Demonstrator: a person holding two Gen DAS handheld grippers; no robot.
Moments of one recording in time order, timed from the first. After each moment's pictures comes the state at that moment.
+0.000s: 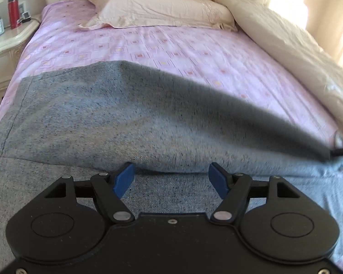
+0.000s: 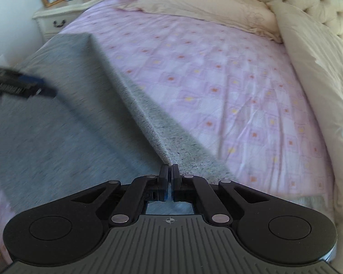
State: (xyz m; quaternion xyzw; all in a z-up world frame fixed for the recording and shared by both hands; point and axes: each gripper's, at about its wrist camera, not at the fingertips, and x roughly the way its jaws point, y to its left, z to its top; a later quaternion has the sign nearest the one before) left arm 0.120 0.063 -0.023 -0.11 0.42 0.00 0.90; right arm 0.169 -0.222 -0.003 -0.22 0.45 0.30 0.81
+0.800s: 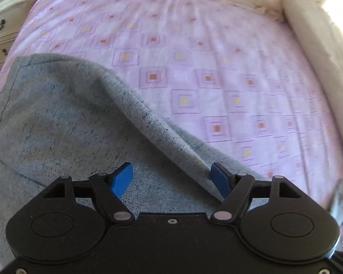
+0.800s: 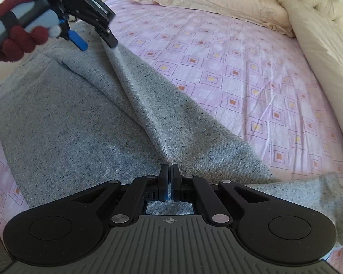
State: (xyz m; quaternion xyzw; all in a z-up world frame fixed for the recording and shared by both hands) left arm 0.226 0.058 -0.017 -0.19 0.55 0.09 0.81; right arm 0.152 -0.233 -0.029 -0.19 0.45 0.32 0.82
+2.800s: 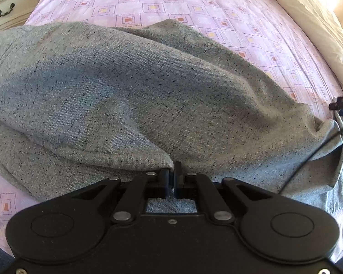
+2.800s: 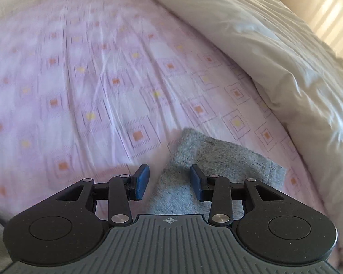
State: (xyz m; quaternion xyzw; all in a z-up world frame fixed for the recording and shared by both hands) left arm 0.047 0.050 -0.053 -0.15 0.55 0.04 0.82; right arm 0.240 -0.289 -0.058 -0.12 0.50 -0.08 0.85
